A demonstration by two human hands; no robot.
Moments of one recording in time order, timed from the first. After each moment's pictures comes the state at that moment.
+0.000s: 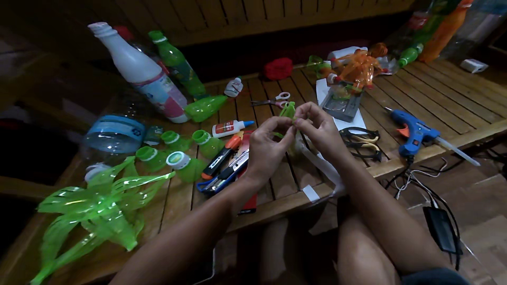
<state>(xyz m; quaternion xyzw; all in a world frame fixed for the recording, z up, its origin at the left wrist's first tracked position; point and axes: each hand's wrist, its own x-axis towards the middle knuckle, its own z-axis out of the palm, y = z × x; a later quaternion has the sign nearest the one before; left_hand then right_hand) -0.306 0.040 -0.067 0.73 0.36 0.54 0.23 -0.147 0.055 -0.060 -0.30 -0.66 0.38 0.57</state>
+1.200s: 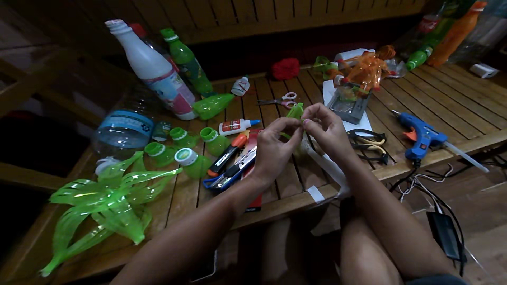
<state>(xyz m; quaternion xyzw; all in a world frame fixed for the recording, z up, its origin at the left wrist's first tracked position) -0.303 0.038 -0.067 0.72 0.37 0.54 0.23 -0.146 0.057 -0.063 -0.29 -0.69 0.33 0.58</state>
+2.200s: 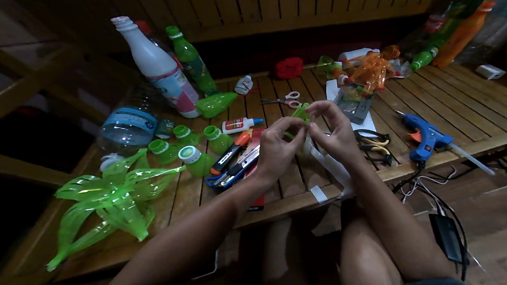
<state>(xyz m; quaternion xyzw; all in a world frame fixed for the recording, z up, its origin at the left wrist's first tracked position) -0.305 0.038 -0.068 0.73 0.36 0.55 0.22 -0.140 0.055 -0.066 -0.29 -0.73 0.23 0.57</state>
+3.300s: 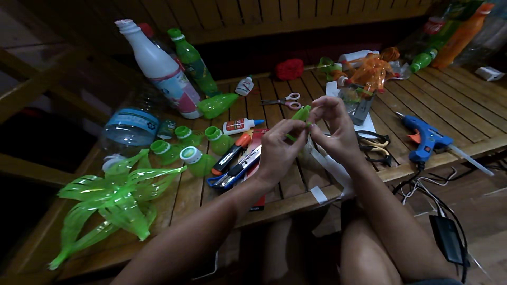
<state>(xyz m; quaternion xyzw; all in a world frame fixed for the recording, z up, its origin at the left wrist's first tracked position) -0.303 0.040 -0.074 0.74 0.35 0.55 0.18 -0.141 0.058 -0.065 -0.22 -0.73 0.23 0.61</state>
